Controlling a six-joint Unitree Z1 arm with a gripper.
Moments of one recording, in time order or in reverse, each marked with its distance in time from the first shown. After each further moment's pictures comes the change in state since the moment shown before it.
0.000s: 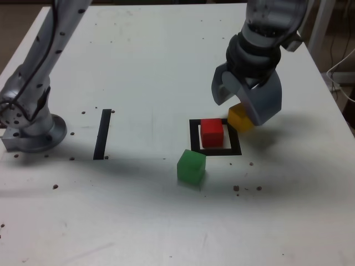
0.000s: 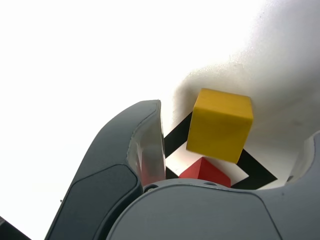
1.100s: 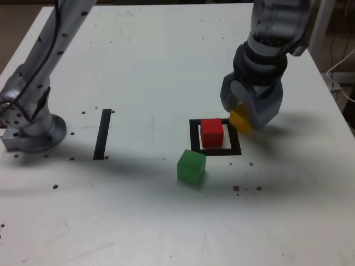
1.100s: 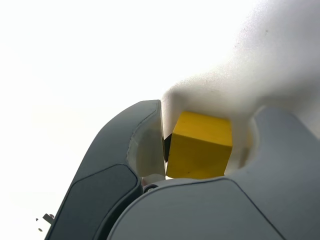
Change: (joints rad) arm 0.000 0.015 0.023 -0.097 0.003 -0.028
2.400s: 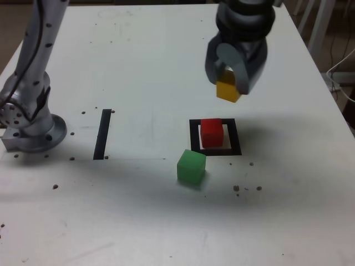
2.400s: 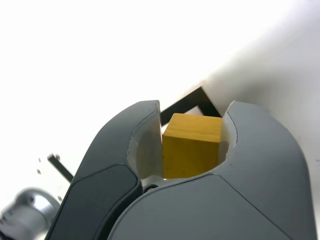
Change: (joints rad) arm 0.001 -0.162 -0.077 0.237 -0.041 -0.292
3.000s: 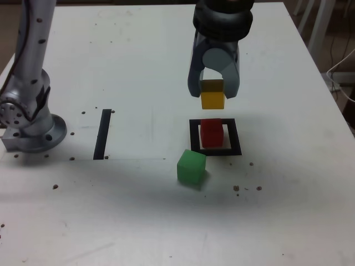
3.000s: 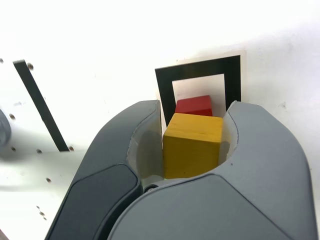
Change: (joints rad) arm 0.003 -0.068 0.112 0.006 -0.141 -0.424
